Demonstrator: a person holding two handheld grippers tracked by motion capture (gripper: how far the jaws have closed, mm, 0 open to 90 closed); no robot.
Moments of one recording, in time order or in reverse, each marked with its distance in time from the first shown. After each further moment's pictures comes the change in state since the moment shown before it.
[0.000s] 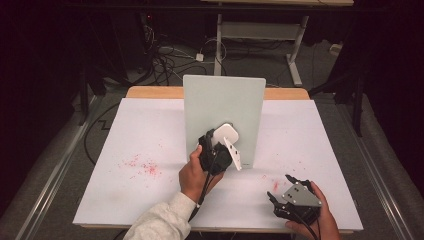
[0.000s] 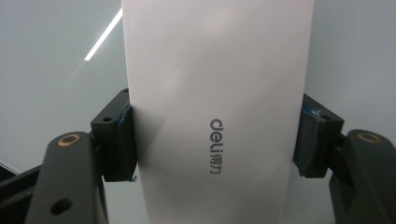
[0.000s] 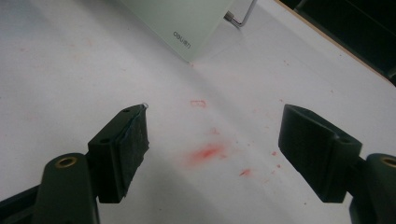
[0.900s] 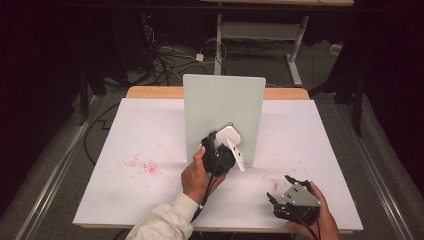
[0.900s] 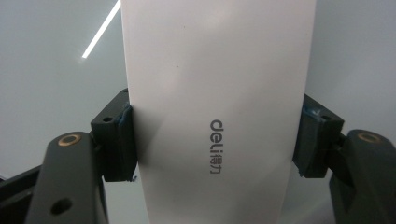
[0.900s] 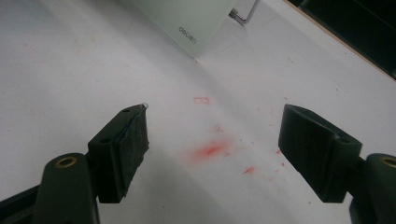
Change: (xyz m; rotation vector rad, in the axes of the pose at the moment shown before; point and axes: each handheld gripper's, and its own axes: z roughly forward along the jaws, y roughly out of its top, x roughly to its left) left arm -0.009 0.002 0.002 0.027 -0.006 0.025; right arm 0.000 -0.001 0.001 0.005 0.012 -0.023
